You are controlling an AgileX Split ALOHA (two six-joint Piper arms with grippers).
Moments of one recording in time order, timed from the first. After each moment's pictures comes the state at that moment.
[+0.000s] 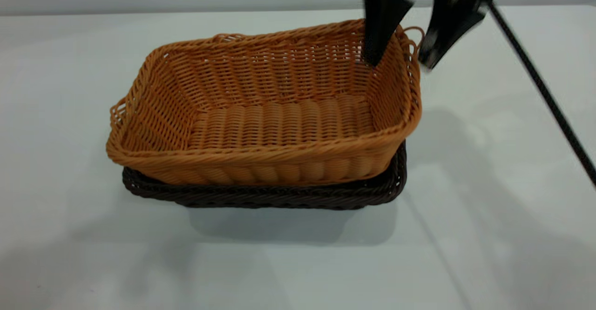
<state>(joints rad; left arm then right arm) -0.40 1.31 -1.51 -0.33 1.09 1.08 0.34 2.15 -1.61 0.41 1.19 -0.24</state>
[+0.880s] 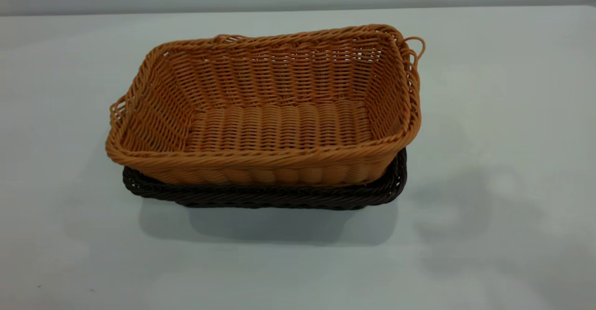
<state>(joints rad) -0.40 0.71 -1.45 -0.06 1.17 0.17 0.34 1.25 -1.30 0.31 1.24 -0.11</state>
